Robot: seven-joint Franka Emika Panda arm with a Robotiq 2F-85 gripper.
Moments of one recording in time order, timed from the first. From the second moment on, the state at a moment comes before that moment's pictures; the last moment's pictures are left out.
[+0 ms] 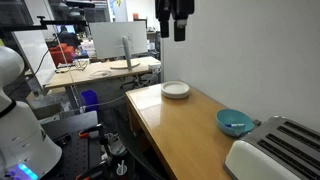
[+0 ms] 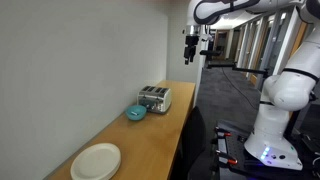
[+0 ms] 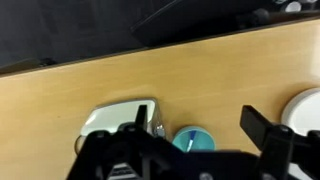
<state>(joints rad) -0.14 -0.36 -0.21 -2.13 -0.10 1.85 -0.15</state>
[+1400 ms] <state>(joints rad) -0.08 0.00 -0.12 -1.83 -0.03 1.88 -0.13</state>
